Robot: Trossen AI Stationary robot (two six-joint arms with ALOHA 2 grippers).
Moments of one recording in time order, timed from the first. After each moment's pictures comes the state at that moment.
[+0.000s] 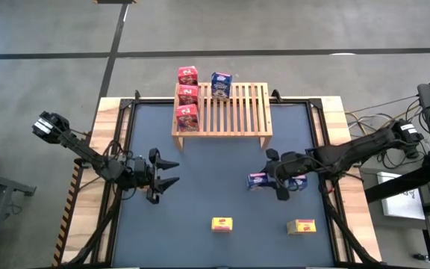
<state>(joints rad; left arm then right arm) -0.55 1.04 0.25 1.09 -0.67 -0.06 0.21 1.04 0.54 -0.10 0.00 0.06</state>
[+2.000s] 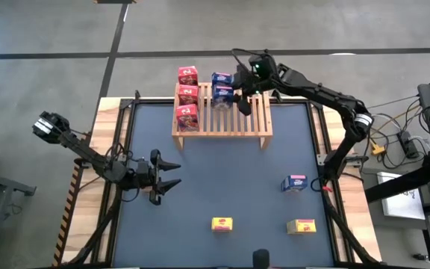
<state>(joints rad) -0.55 1.04 0.25 1.01 -0.67 -0.06 -0.63 1.68 1.57 -0.43 -0.53 -0.43</state>
